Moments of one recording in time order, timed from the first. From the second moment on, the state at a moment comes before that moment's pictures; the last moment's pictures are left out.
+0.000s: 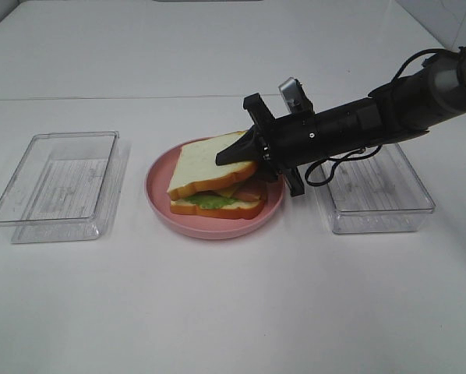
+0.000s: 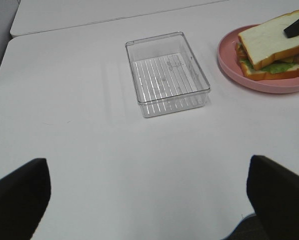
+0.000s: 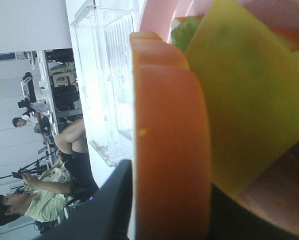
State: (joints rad) left arm 0.05 0.00 -0.55 -0.15 1.11 0.19; right arm 0.25 2.25 -1.27 1.49 0.88 -0.72
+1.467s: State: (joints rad) left arm 0.05 0.00 -0.55 -0.15 1.11 0.19; right arm 0.25 1.64 -1.28 0.41 0.89 -0.07
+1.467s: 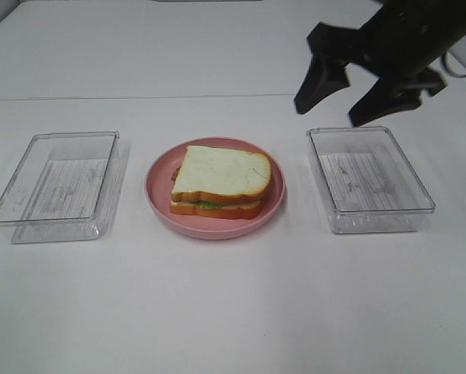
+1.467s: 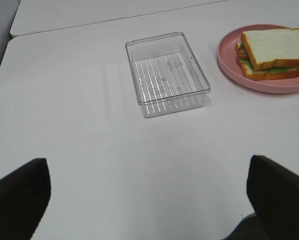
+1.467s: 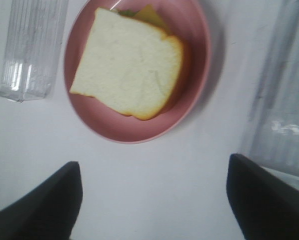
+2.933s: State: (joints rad) left arm 0.05 0.00 -0.55 -0.15 1.11 0.19; right arm 0.25 0.19 -0.81 -0.11 1.22 -0.01
